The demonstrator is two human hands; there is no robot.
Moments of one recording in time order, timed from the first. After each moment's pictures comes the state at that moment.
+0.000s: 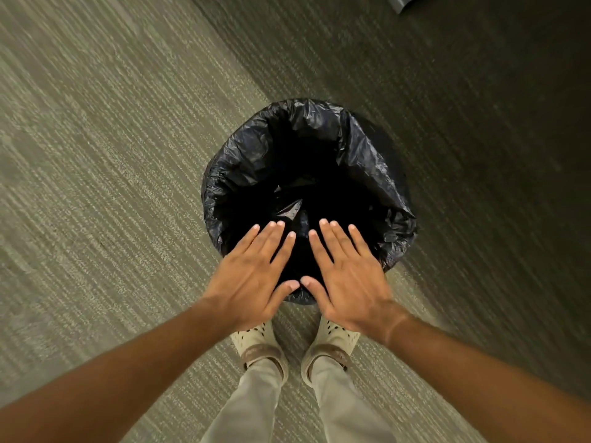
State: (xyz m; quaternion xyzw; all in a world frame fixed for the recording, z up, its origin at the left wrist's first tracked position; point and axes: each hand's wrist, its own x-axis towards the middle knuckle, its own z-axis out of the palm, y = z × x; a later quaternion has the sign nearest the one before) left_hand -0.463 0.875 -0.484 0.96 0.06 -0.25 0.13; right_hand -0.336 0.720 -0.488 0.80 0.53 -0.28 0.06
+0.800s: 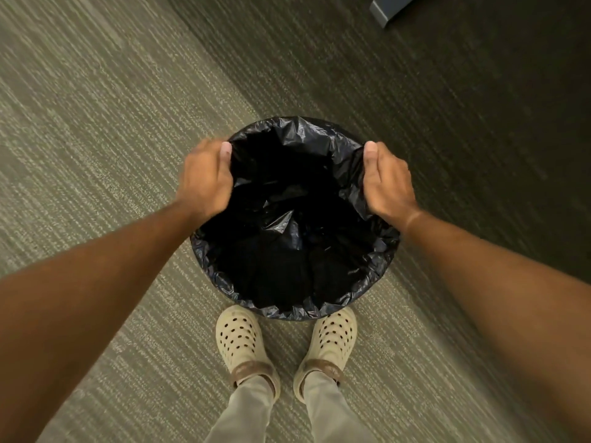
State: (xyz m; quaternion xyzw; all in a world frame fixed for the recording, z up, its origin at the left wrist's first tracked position) left_hand -0.363 0.989 -0.515 0.89 0.34 0.01 0.30; right_hand -0.183 0.774 -0.516 0.91 0.24 -0.23 -0.24
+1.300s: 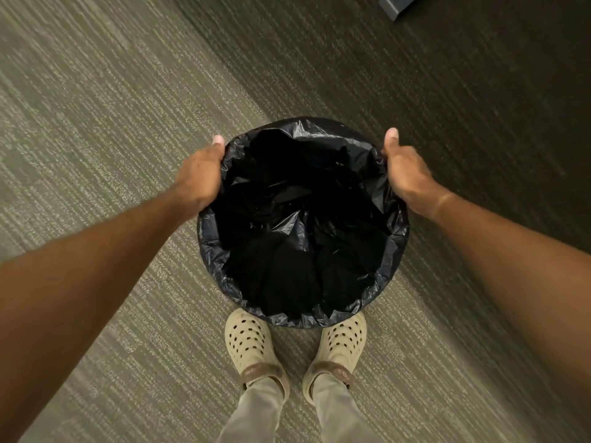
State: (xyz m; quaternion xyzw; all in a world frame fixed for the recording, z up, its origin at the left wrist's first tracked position) left_hand -0.364 1.016 -0.529 0.65 0.51 -0.09 0.56; right_hand -0.153 0.785 -0.521 0.88 0.04 -0.39 -0.27
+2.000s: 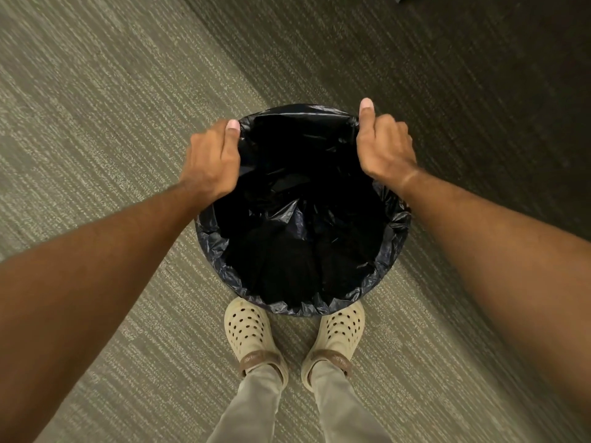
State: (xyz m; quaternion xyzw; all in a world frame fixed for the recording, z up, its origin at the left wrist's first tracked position) left_hand -0.351 0.996 -0.519 0.86 0.39 0.00 0.32; right_hand -0.168 0.820 -0.524 0.93 0.15 -0.27 -0.18
